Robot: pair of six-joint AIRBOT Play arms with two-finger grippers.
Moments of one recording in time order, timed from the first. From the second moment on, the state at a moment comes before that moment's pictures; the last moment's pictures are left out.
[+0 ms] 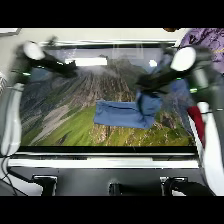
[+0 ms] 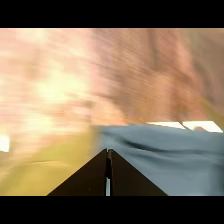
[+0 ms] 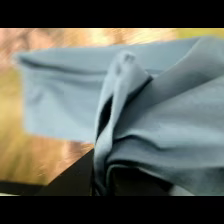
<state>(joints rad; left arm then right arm) -0.13 -1.75 2.08 1.31 -1.40 -1.88 0.35 -1.45 1.72 -1.35 1.42 2.04</state>
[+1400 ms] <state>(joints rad) 0.11 -1.56 1.96 1.43 -1.51 -1.83 -0.18 -1.58 1.65 -0.92 1.47 1.54</state>
